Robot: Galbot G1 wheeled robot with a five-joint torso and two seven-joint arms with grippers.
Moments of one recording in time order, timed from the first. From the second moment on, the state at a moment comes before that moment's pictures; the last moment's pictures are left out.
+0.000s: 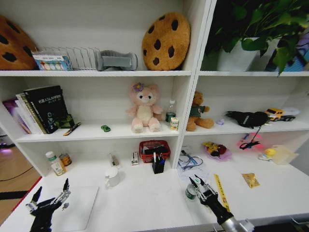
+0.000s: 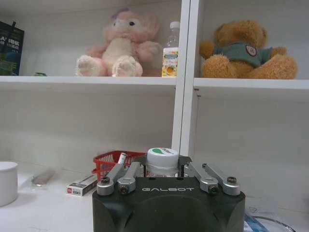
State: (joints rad) left arm 2.01 -1.35 -0.95 -2.21 -0.52 -0.31 -0.13; right arm -2.00 0.97 0.66 2.16 0.45 0.39 -0.11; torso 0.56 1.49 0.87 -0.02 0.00
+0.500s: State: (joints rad) left arm 1.97 -1.40 -0.98 -2.14 -0.58 -0.34 -0.13; right arm -2.37 1.17 0.74 2.30 0.29 0.60 -0.13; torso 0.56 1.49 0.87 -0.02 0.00
